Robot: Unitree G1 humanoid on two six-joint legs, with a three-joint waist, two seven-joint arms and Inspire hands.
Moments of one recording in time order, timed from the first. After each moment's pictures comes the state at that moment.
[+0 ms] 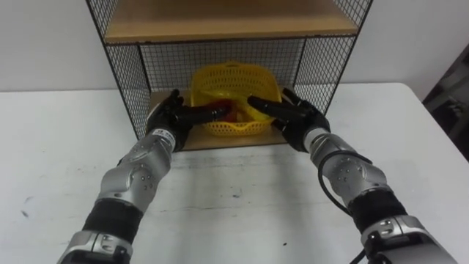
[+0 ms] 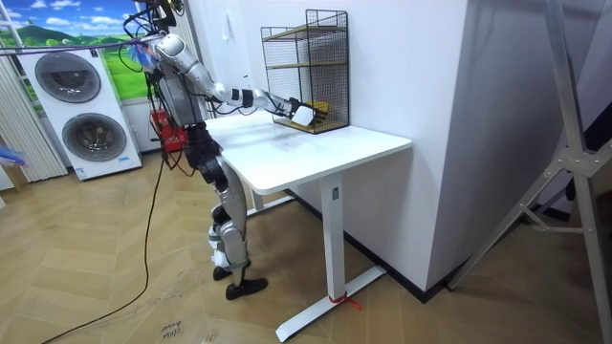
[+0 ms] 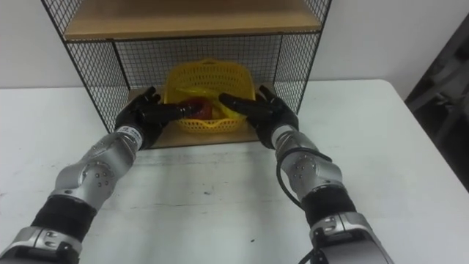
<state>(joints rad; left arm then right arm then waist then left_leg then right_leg) -0.48 0.11 -0.03 0.57 -0.60 0.28 0.17 -0.56 -0.15 0.05 0.78 0.77 0.22 -0.06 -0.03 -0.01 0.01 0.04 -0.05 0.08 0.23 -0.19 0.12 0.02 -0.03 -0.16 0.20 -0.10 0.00</state>
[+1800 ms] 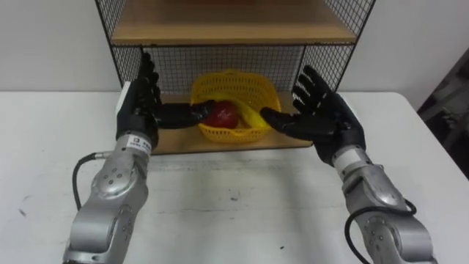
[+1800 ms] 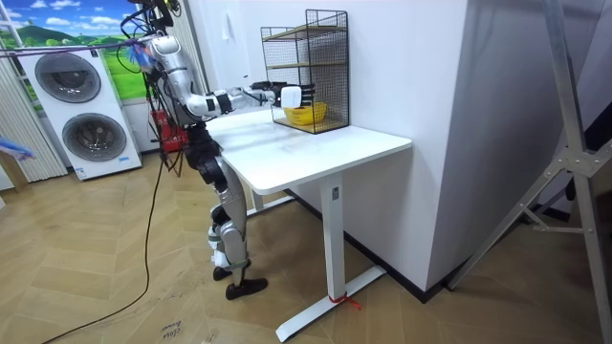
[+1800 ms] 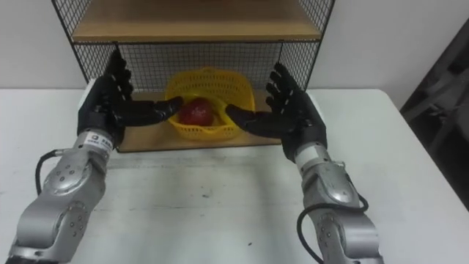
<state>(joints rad) -0.09 0.15 -0.04 -0.07 -0.27 0.22 0.13 -0.07 -0.20 0.02 0.01 0.43 0.16 0.04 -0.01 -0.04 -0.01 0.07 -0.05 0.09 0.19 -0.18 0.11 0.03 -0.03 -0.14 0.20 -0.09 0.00</state>
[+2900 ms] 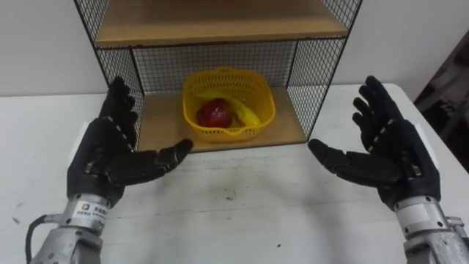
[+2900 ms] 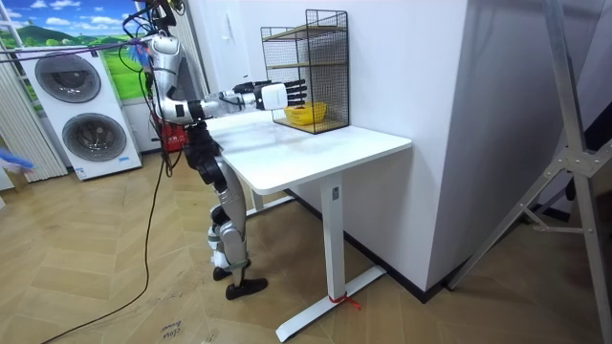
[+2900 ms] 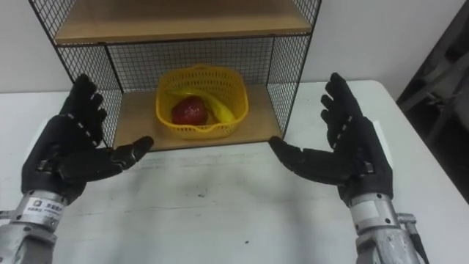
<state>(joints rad) 0.32 0.16 0.08 -0.31 -0.37 -0.02 -0.06 0.37 -0.23 -0.11 -0.32 0.32 -0.03 0.06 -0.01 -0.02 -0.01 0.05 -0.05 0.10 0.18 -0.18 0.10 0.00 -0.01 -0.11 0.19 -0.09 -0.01</state>
